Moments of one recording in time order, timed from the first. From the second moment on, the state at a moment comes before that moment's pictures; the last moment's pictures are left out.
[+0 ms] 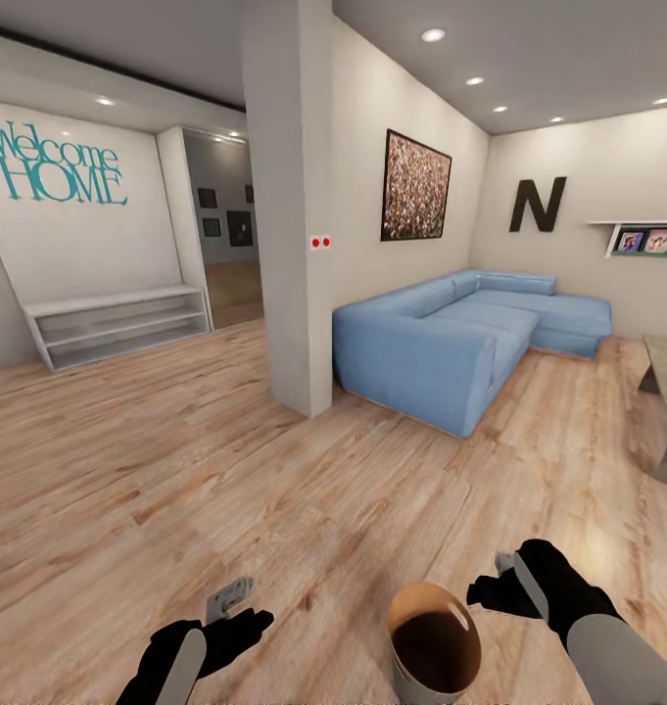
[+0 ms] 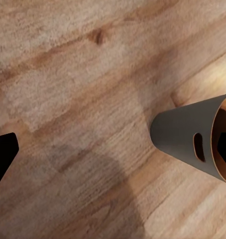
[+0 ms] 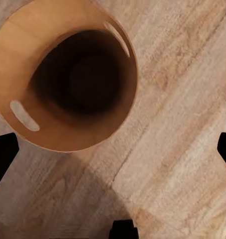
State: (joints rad) left arm -0.22 -0.10 0.05 -1.09 0.51 0.71 0.19; right arm -0.66 -0.16 -0.11 -0.51 -0.02 0.87 0.14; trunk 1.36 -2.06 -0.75
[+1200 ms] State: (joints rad) left arm -0.22 -0.10 0.05 -1.06 0.51 0.71 0.19; right arm -0.72 -0.18 -0.22 -0.50 -0.02 0.87 0.13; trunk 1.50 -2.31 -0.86
